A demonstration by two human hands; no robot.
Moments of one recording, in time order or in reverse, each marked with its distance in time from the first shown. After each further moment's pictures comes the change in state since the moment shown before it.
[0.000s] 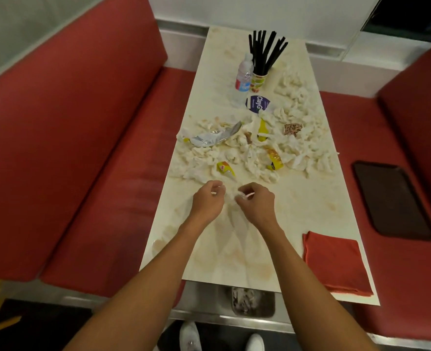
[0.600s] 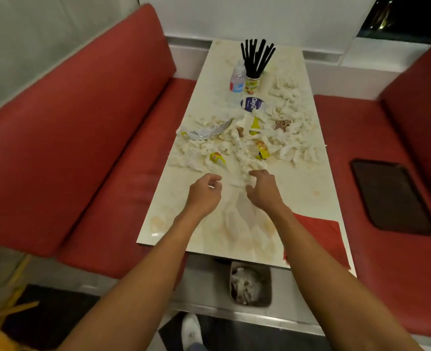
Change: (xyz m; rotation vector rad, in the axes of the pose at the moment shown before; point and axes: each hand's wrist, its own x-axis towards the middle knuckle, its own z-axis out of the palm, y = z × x) left_hand -0.072 0.018 0.020 0.182 0.115 0.119; right_hand -0.011 0.031 -0.064 -0.335 -0.168 -0.134
